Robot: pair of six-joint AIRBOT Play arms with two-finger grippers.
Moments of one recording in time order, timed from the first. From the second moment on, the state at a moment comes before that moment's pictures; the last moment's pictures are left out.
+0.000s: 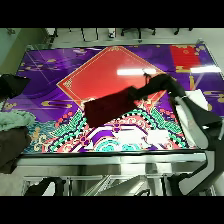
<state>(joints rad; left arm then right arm) 0.19 -0.82 1.33 -2.14 1.18 1.61 0.12 -1.78 1.56 2.37 -1.11 -1.66</state>
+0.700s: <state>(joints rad) 0.19 -0.82 1.33 -2.14 1.18 1.61 -0.60 -1.57 1.83 2.38 -1.32 -1.53</state>
